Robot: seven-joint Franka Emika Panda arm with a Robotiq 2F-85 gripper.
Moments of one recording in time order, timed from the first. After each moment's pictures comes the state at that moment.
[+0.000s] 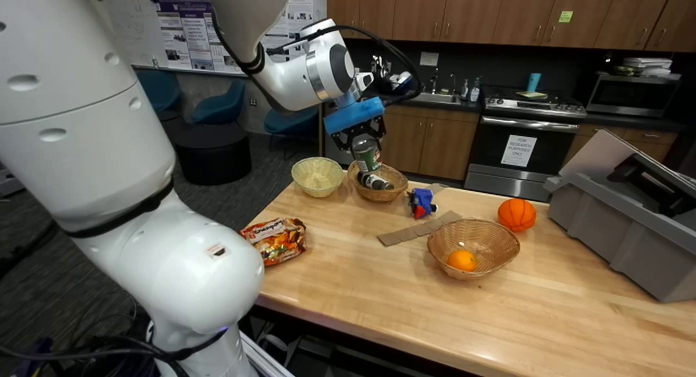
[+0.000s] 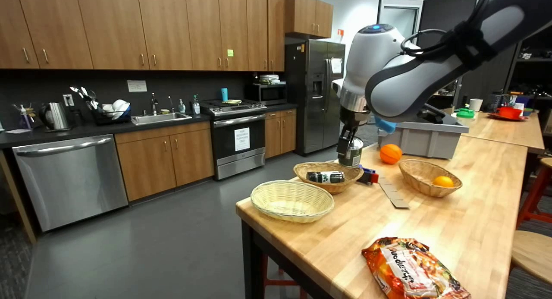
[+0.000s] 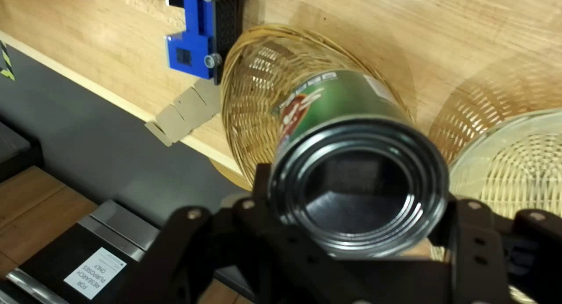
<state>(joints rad) 0.05 -0.20 0.07 -2.40 -0.45 2.54 -0.17</state>
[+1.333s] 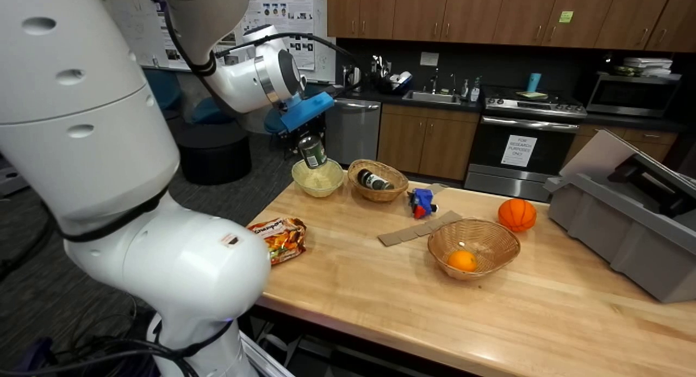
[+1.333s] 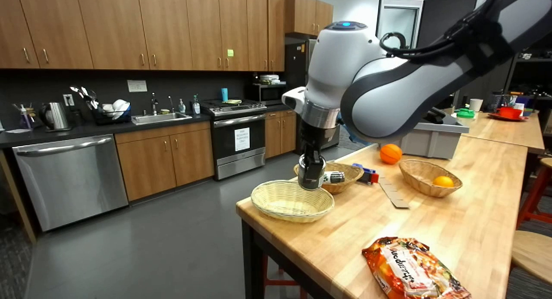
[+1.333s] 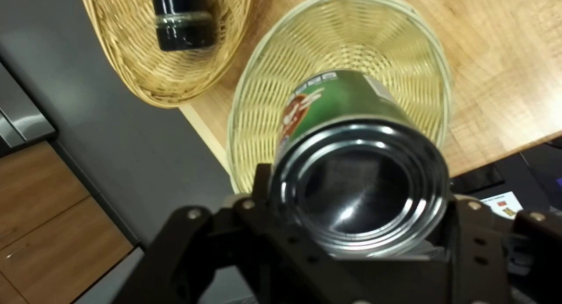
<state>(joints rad) 0.24 -0.19 0.19 -2.41 -0.38 2.57 -0.44</state>
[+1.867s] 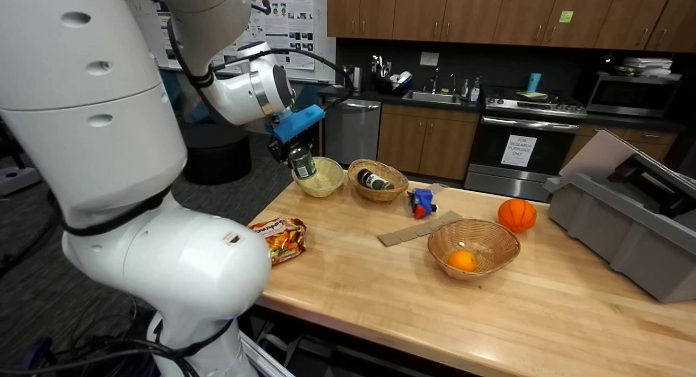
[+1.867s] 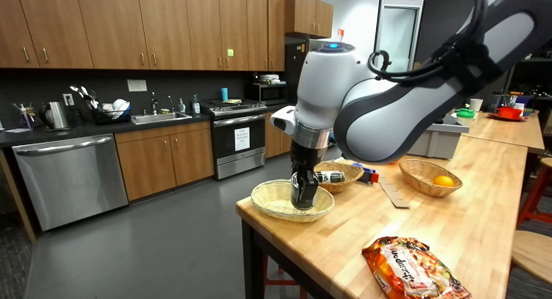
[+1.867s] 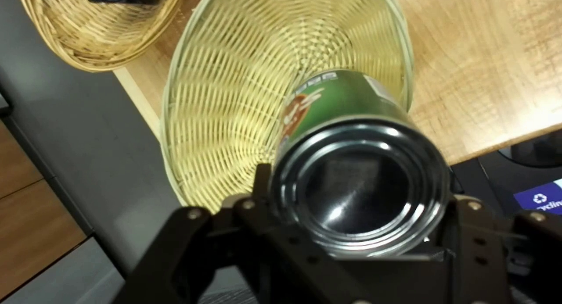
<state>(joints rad) 0.26 -0.11 0.22 -2.42 -0.40 2.61 -0.47</state>
